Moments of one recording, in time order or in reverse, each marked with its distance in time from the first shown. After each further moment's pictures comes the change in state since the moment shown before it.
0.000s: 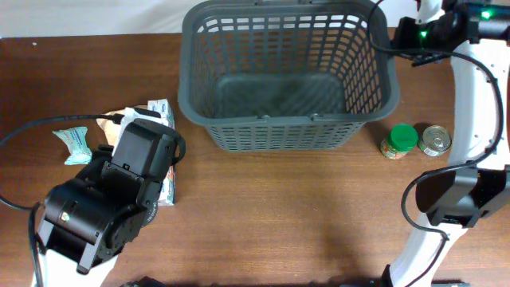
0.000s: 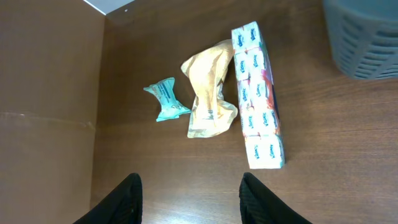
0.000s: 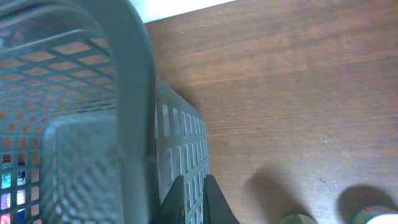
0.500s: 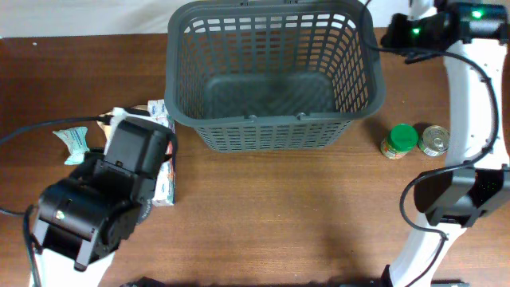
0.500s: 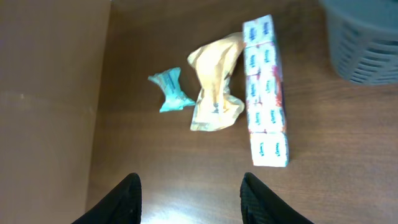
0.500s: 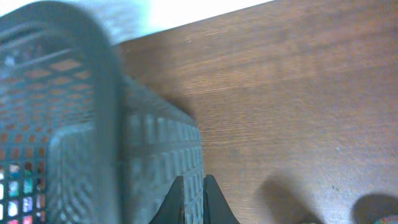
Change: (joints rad) left arm 0.068 0.000 0.000 -0.011 0.014 -0.032; right arm -0.009 0.000 0.000 0.029 -0.025 0.039
